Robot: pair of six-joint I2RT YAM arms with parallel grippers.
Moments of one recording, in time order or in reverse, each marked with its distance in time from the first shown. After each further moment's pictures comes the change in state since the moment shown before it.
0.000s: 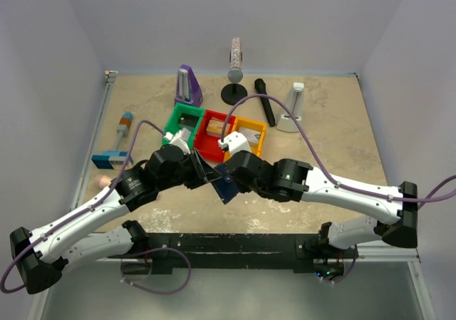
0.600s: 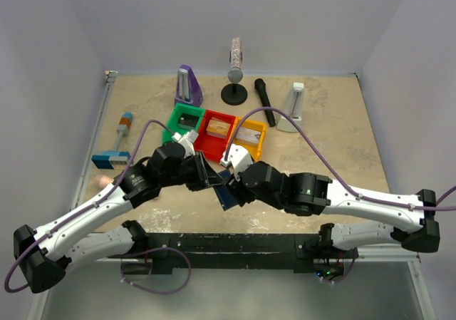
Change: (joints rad) left arm 0.035 0.038 0.002 0.002 0.172 0.038; right arm 0.074 -0.190 -0.162 0.210 -0.091 -0.211
